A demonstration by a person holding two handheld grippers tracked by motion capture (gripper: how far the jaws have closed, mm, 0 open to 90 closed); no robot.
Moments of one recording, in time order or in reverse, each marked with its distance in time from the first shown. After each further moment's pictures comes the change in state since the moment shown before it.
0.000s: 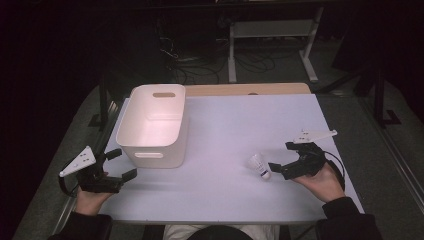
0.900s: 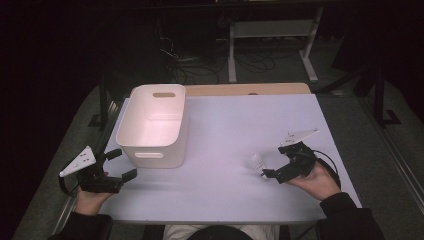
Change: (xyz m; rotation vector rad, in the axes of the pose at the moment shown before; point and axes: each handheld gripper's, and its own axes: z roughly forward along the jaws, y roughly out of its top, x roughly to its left) left arm 0.000 0.000 0.000 0.001 -0.002 0.001; right arm 0.008 0.006 0.019 0.158 0.043 -0.067
